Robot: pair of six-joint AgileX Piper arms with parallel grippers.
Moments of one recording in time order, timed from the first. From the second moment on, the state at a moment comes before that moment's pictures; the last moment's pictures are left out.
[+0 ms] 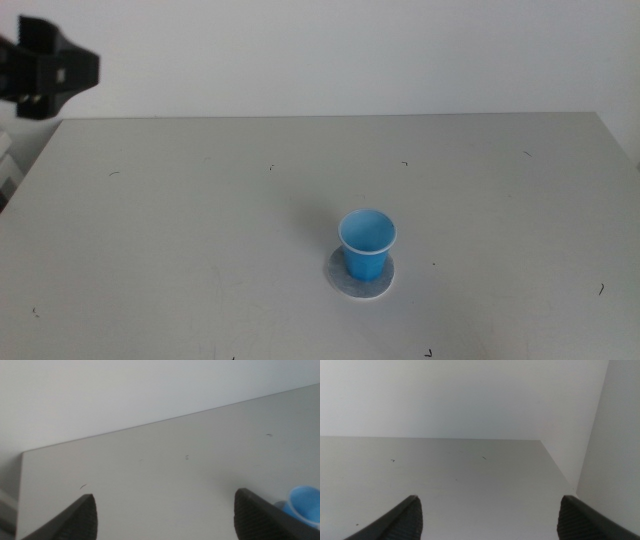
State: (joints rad) left arm -0.25 0.98 -1.16 -0.03 0.74 0.04; right arm -0.04 -0.01 0.03 -0.03 0.14 0.02
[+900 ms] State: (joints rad) left arm 0.06 0.13 -0.02 -0.06 0.10 0.14; right arm -0.04 -0.01 0.03 -0.03 0.14 0.02
